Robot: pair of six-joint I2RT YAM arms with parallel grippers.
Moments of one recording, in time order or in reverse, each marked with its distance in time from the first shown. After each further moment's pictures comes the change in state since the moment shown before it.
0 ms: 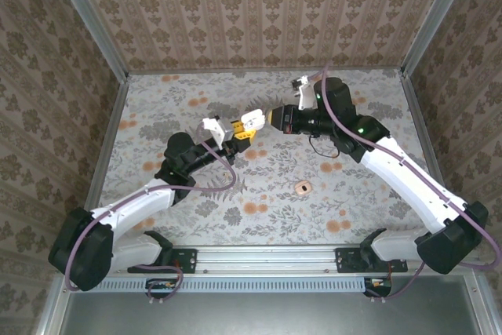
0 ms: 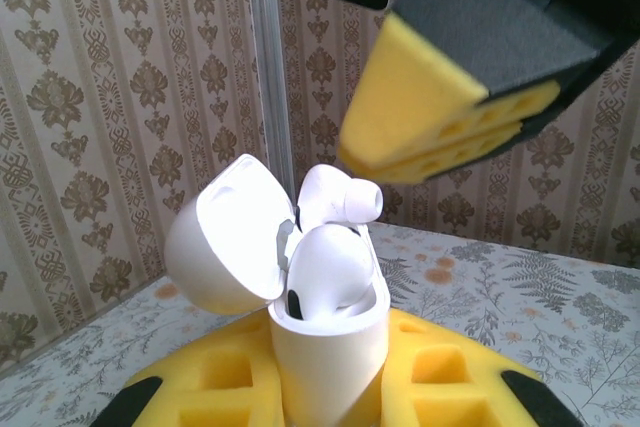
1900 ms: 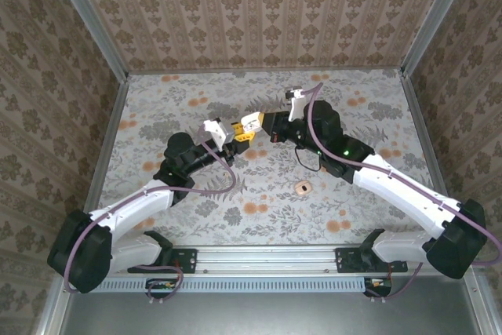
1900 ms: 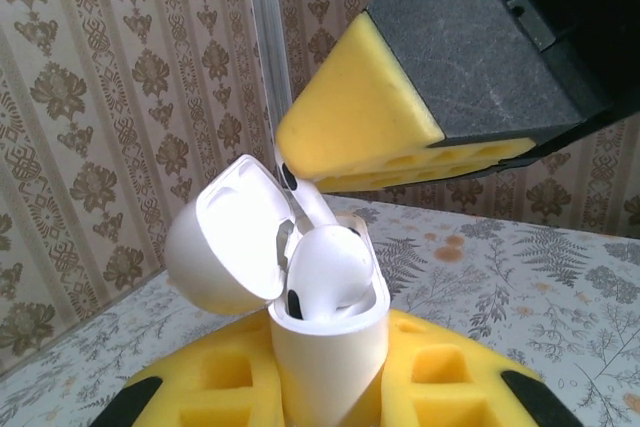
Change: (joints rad) left arm 0.005 -0.019 -0.006 -0.048 -0.005 0.061; right arm 0.150 -0.054 -0.238 0.412 0.313 -0.058
